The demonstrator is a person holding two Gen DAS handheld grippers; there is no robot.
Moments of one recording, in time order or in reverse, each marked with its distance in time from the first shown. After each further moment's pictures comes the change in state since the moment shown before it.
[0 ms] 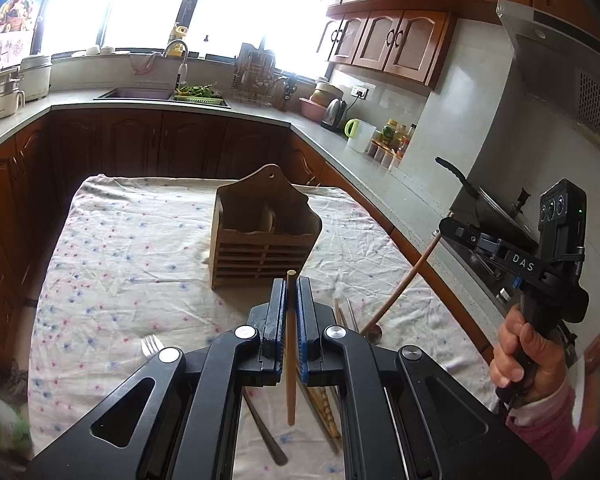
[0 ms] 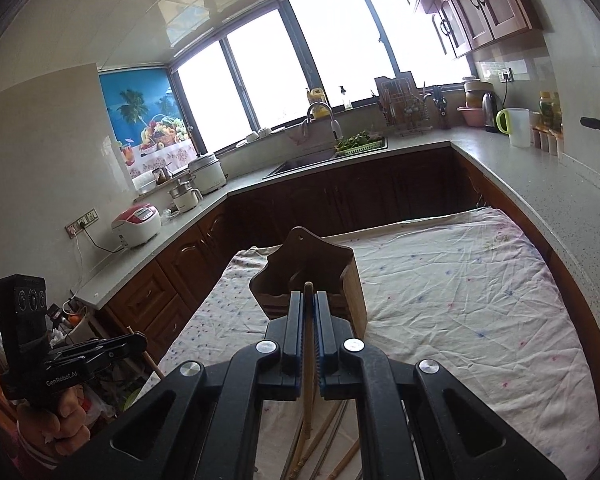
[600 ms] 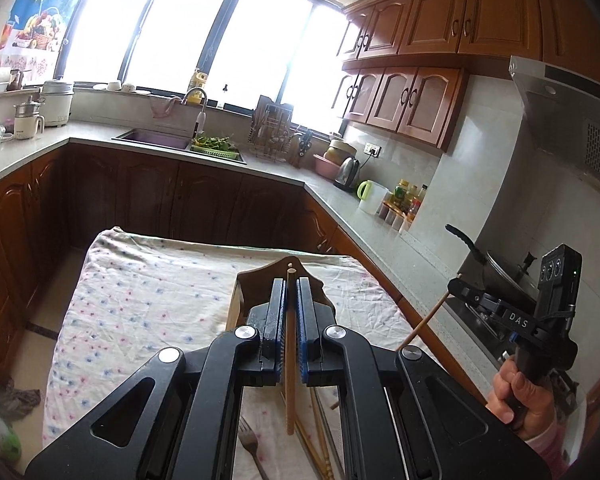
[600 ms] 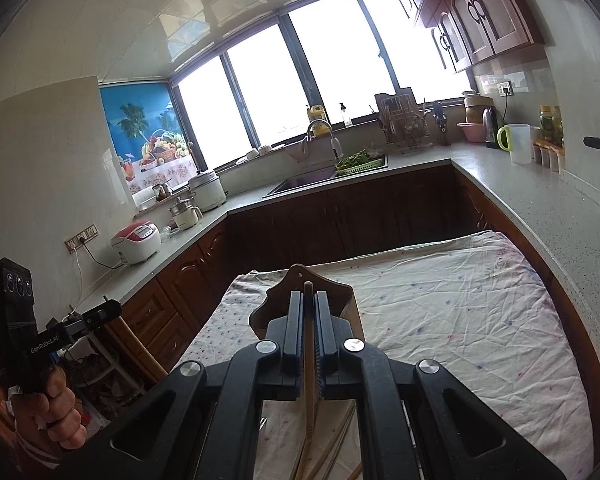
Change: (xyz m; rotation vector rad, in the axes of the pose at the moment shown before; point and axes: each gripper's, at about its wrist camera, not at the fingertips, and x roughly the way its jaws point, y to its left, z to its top) left arm -0.018 0.022 0.060 -0.059 -0.201 0.027; right arm 0.005 -0.003 0.032 -0.001 -0.059 0.005
